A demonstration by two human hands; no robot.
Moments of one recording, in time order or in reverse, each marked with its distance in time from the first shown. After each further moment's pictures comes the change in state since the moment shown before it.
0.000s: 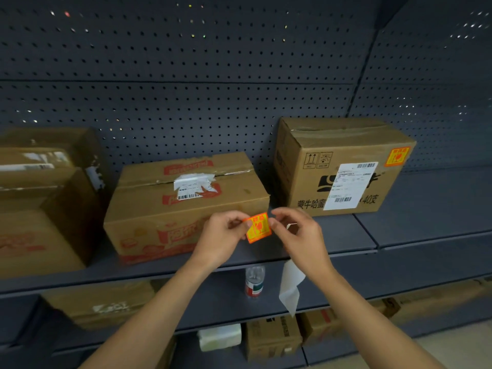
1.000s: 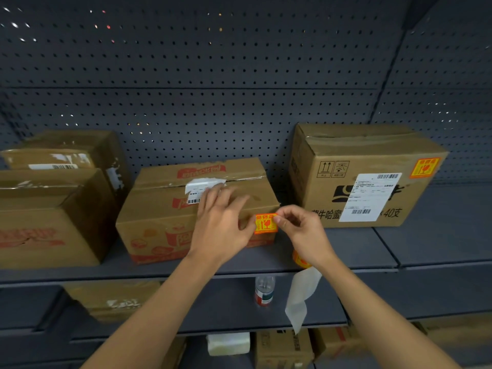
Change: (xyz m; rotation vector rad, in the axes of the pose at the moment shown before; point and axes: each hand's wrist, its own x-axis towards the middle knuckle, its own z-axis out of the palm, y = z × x) left_hand 0.003 0.026 -0.013 0.986 0.302 0.342; right_hand 0.043 0.017 0.005 0.160 -0.240 0.063
